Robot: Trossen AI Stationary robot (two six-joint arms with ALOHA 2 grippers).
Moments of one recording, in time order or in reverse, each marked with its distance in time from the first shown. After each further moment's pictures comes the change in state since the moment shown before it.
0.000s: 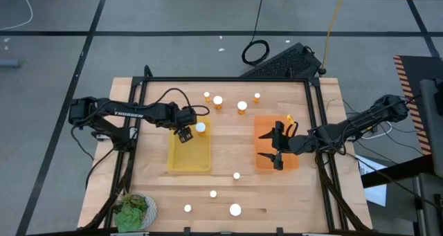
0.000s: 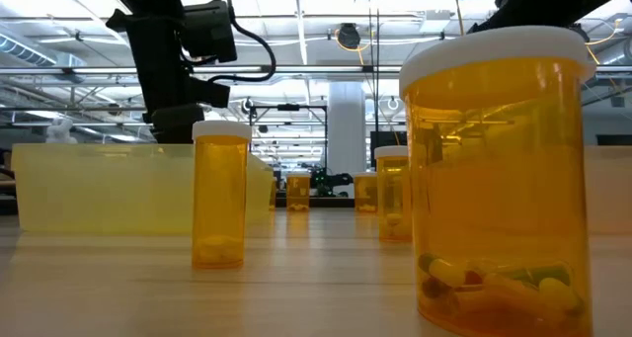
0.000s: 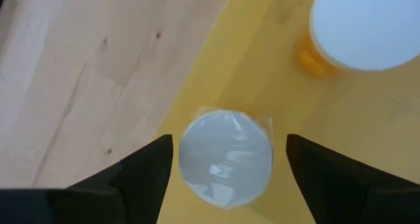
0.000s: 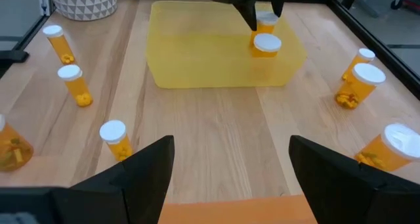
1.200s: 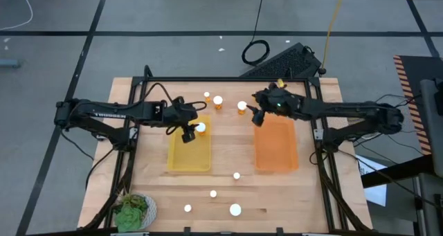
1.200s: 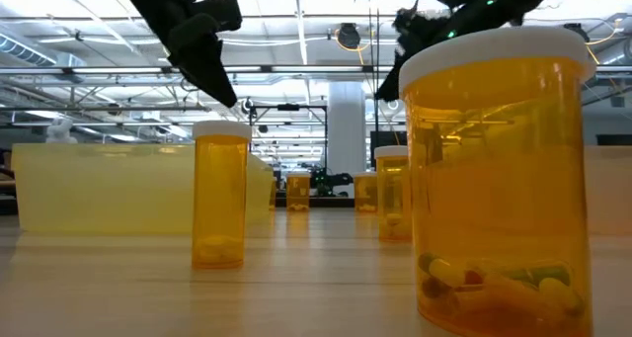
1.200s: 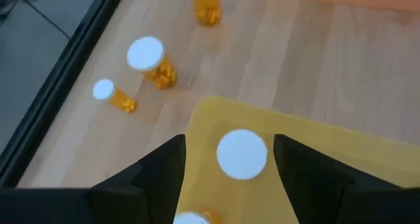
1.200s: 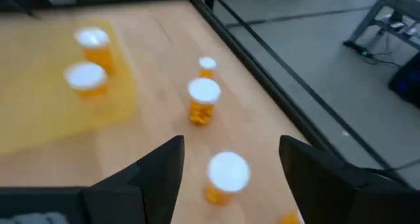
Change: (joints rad) left arm -0.086 -0.187 0.069 0.191 0.024 0.213; right arm -0.624 0.227 0.226 0.010 -0.158 -0.207
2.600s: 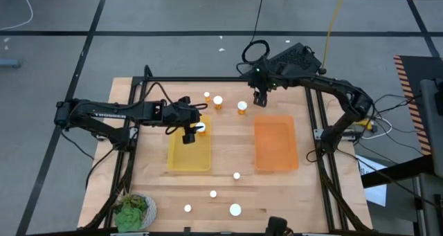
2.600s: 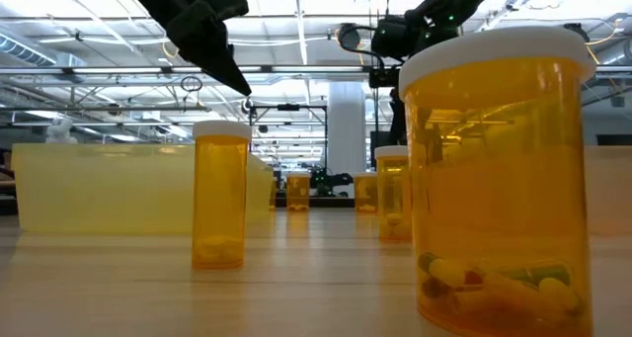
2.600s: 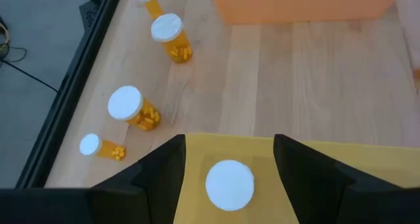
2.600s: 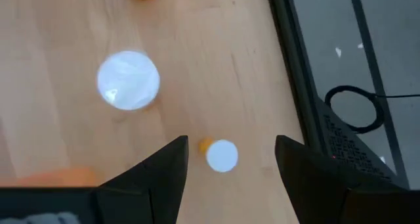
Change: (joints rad) left arm -0.002 0.000 0.000 0.104 0.079 0.188; right arm -0.347 0.401 0.492 -0.625 -0.236 -0.394
